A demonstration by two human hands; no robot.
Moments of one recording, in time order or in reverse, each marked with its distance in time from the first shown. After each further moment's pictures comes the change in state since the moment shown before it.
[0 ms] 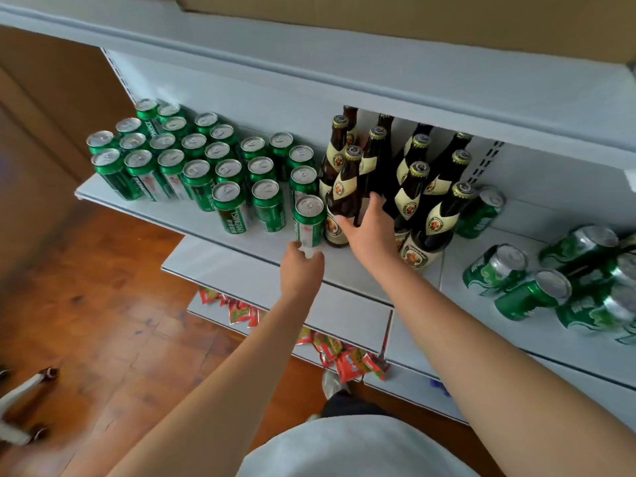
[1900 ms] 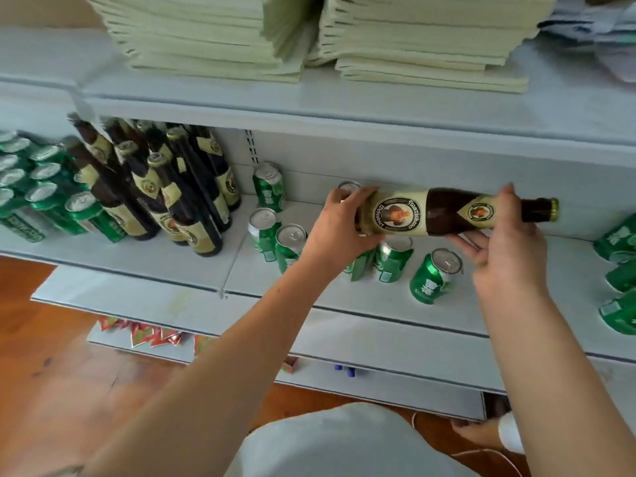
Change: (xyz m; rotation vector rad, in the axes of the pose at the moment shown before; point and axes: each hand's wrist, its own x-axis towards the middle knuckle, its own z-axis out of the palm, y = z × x) left_hand -0.231 0.139 0.367 0.383 -0.316 0.898; right_hand -0.125 0.305 -0.439 1.150 0.616 0.409
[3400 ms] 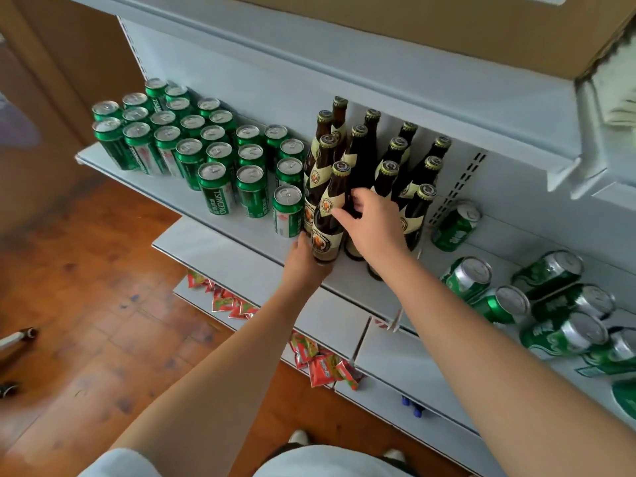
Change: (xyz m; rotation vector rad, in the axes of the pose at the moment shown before) left_hand -0.096 -0.336 -0.215 -0.071 0.212 -0.693; right_hand -0.164 0.247 0.379 -1.091 -0.853 -0.643
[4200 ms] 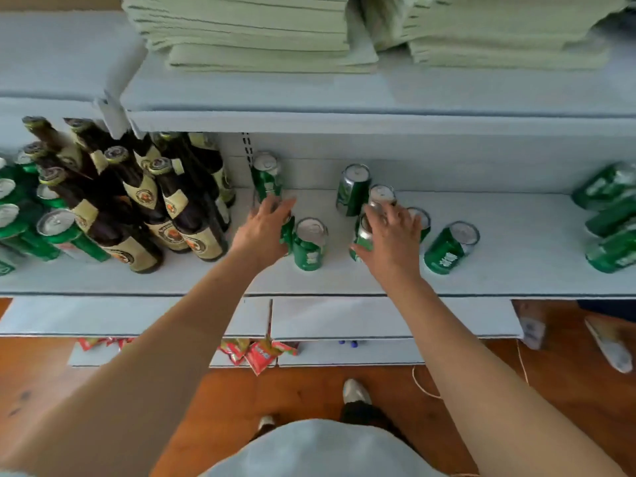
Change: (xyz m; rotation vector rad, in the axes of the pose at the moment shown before) left_hand -0.054 0.171 0.156 0.604 -0.338 0.647; right_hand -0.169 0.255 -0.189 -0.713 0.156 0.371
